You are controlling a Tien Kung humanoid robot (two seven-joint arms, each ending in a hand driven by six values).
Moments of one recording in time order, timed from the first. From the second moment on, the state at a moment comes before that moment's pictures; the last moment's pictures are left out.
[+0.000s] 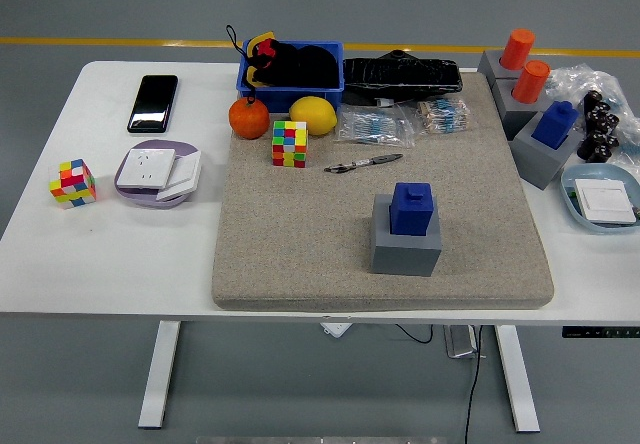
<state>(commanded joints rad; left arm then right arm) -0.08 0.34 -0.46 -0.29 0.37 -0.08 0.05 0.12 -0.62 1.71 1.14 -1.32 0.11 0.03</state>
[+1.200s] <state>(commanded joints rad) -0.08 0.33 -0.46 -0.29 0.37 -0.08 0.05 0.13 -0.63 1.71 1.14 -1.33 0.12 0.01</state>
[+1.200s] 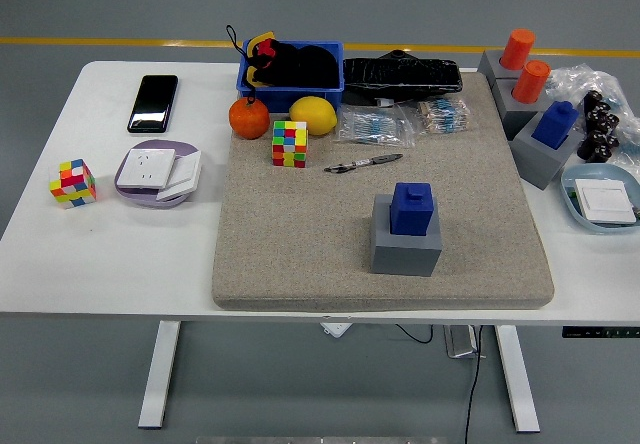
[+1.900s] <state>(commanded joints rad) -0.09 0.34 -0.45 -0.29 0.37 -0.08 0.06 0.13 -0.63 1.71 1.14 -1.33 0.12 0.01</state>
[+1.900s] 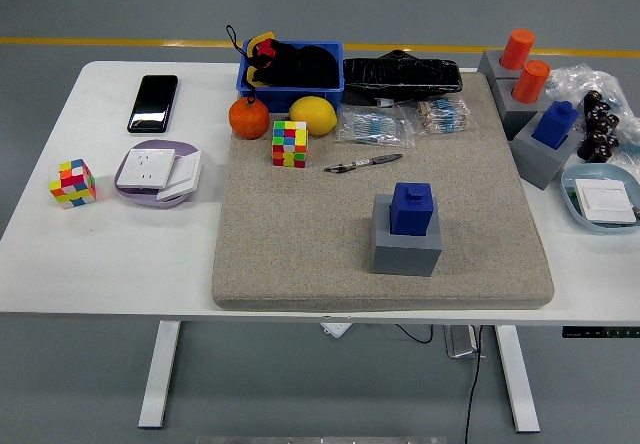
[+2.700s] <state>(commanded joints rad) -0.09 0.34 -0.44 -0.29 0.37 -0.08 0.06 0.12 -0.62 1.72 1.14 -1.33 0.12 0.01</state>
